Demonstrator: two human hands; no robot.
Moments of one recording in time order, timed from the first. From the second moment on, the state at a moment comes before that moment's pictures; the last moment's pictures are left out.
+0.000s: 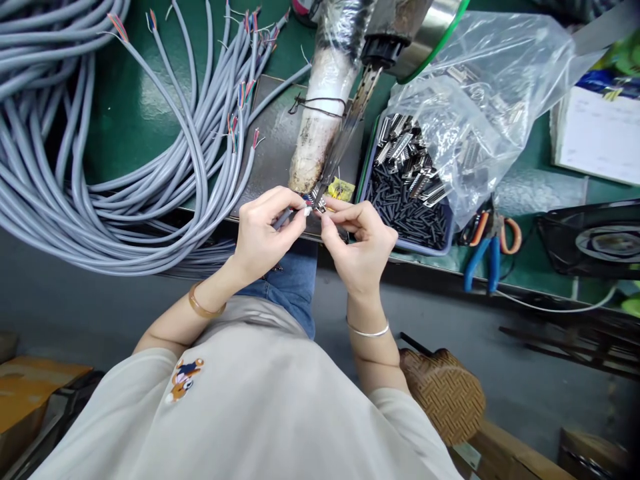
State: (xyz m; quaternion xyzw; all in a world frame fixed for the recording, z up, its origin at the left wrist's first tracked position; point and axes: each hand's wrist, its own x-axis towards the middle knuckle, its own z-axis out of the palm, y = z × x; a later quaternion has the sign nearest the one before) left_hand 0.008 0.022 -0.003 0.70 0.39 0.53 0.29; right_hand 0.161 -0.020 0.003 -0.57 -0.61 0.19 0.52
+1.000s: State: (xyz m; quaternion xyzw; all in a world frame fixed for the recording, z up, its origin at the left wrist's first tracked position) left_hand 0.008 0.013 -0.007 0.67 0.44 0.49 0.35; right_hand 0.161 -0.018 0.007 -0.56 -0.64 0.15 0.50
